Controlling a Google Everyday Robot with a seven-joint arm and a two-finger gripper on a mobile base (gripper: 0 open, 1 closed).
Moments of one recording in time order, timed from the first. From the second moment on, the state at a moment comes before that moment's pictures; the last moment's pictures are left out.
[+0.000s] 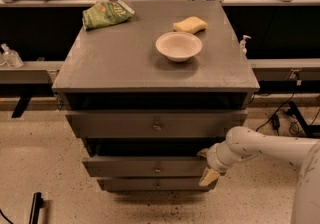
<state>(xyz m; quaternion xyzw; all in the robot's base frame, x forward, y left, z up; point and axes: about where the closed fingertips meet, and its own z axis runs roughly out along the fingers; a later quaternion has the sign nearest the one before) 0.544 -0.183 0.425 -0.68 0.69 0.08 0.20</state>
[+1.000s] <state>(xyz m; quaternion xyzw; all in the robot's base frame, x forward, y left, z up) 0.550 -0.184 0.405 -0.68 0.70 0.08 0.21</state>
